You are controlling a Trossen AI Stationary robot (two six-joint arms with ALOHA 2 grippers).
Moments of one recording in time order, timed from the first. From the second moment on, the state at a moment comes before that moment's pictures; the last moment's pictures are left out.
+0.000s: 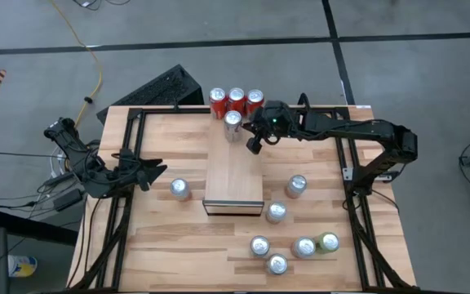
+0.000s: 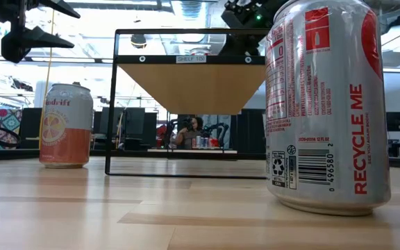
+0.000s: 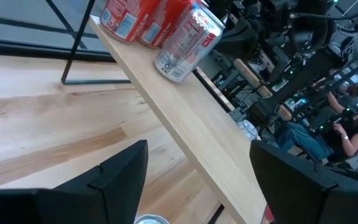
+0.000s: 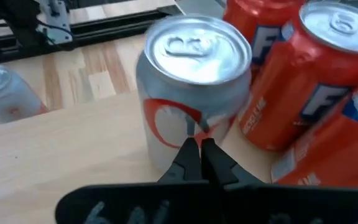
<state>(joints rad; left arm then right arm) -0.76 0.43 0.50 -0.44 -1.22 -1.06 -0.28 1.53 1.28 -0.30 0.17 0.04</state>
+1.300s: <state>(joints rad) -0.77 0.43 0.50 -0.46 -1.24 -1.09 -0.32 1.63 1.28 -0.15 0.09 0.01</state>
